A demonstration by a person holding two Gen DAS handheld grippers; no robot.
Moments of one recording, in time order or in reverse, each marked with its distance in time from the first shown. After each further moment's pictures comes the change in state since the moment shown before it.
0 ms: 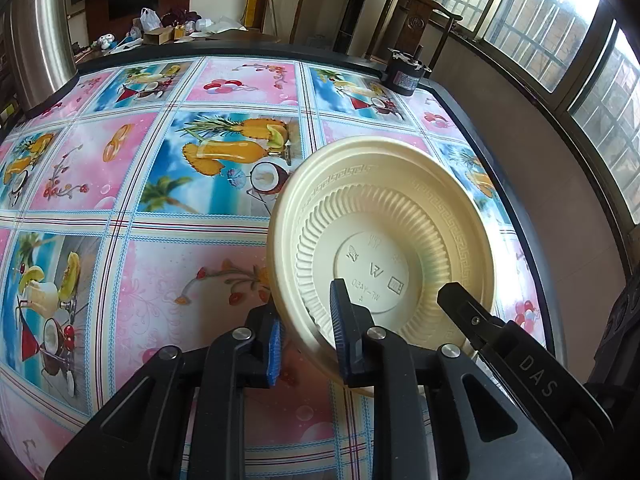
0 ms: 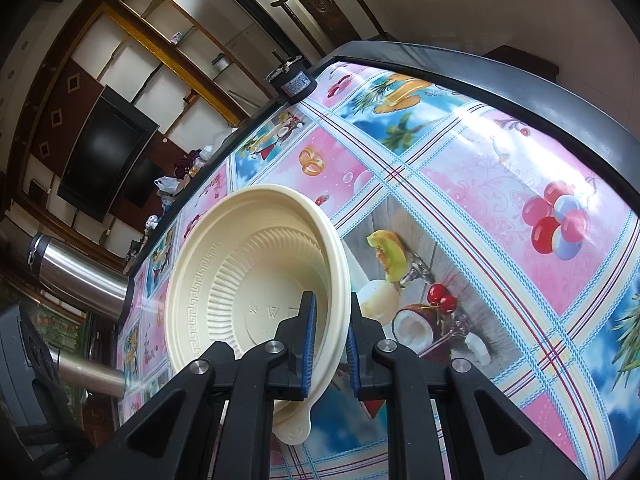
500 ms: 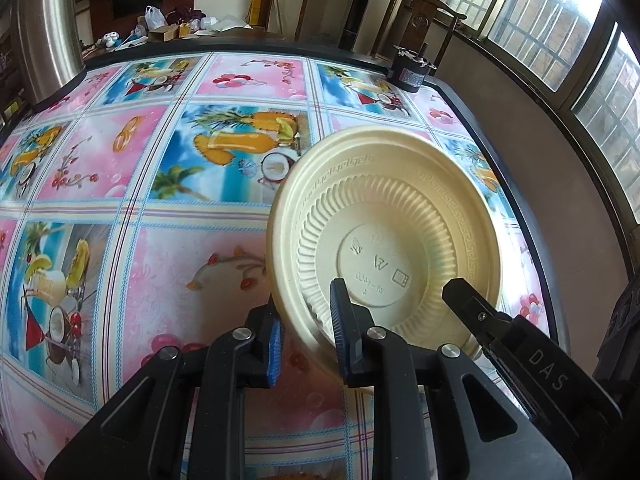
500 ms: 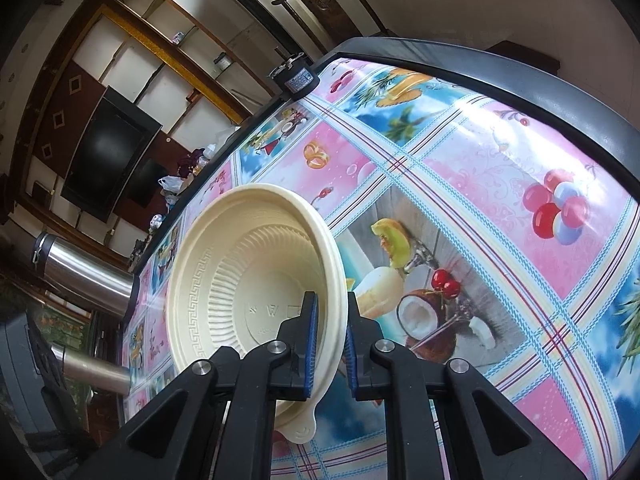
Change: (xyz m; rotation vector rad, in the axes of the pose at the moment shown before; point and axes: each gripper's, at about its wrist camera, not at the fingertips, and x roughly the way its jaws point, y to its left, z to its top) left arm -0.004 0.007 -0.010 -0.013 0.009 0.016; right arm -0.004 0.000 -0.005 0.009 0.014 0.022
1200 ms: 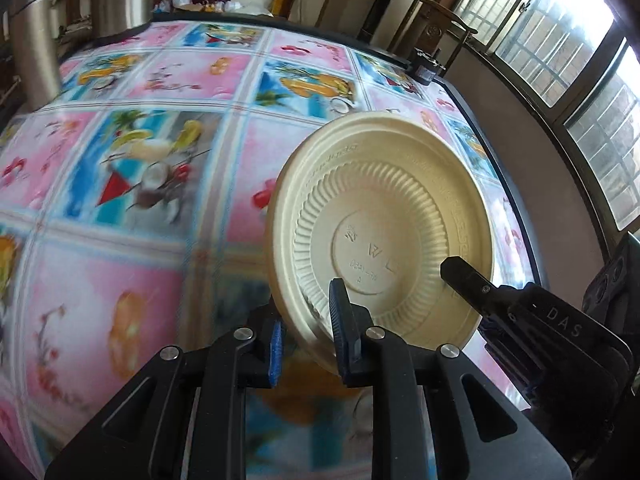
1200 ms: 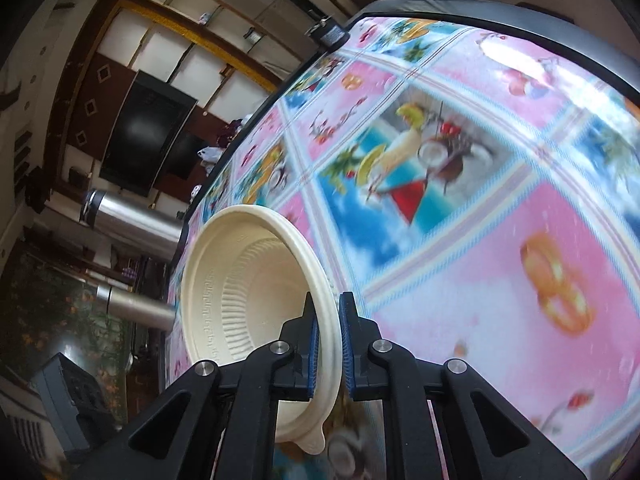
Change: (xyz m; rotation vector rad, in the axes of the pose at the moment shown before) left arm -0.078 0.057 -0.092 -0.088 -0.002 -0.029; right arm -0.050 -0.001 -0.086 0.002 0.110 0.161
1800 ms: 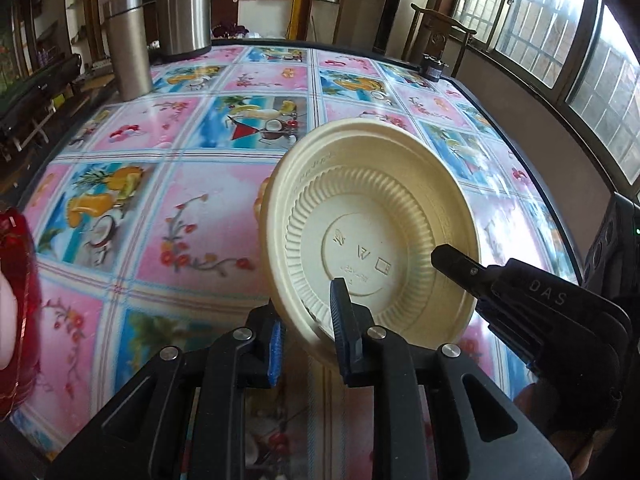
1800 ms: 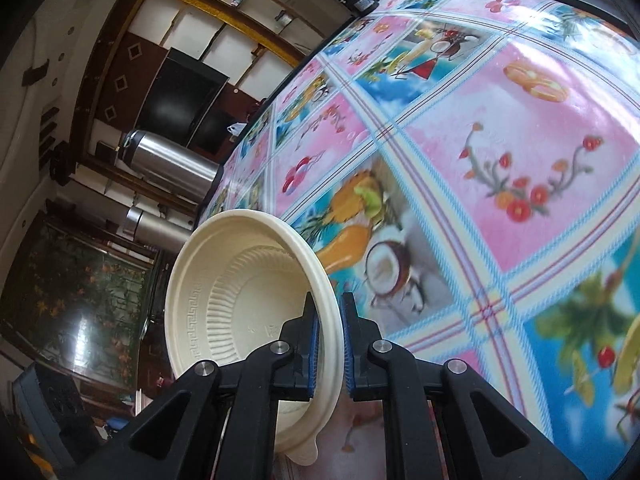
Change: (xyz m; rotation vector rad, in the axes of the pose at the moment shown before) left arm -0.078 0.047 -0.094 0.080 -0.095 0.125; right arm -0.028 0.012 -0.115 -0.047 0.039 0.096
